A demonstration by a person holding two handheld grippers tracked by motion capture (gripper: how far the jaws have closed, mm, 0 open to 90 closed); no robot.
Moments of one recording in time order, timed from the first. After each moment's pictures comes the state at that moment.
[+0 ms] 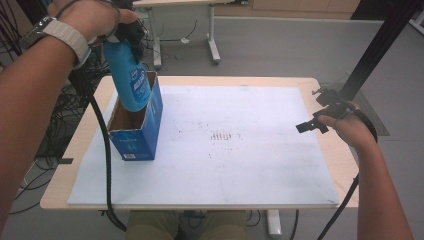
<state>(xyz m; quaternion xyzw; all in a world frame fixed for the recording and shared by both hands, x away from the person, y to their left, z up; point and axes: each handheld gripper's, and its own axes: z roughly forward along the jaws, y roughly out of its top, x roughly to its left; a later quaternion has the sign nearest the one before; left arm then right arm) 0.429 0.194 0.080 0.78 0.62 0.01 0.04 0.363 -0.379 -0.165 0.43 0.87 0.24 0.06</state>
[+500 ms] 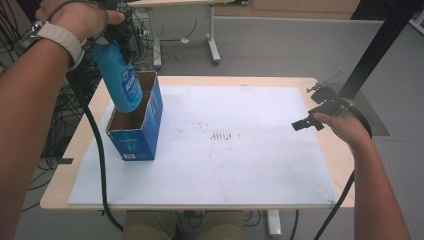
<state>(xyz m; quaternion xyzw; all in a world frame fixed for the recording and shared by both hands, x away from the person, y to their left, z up) 0.430 0.221 0.072 0.75 0.66 0.01 0.04 0.374 -0.369 -0.163 0.42 0.87 0.24 0.06</state>
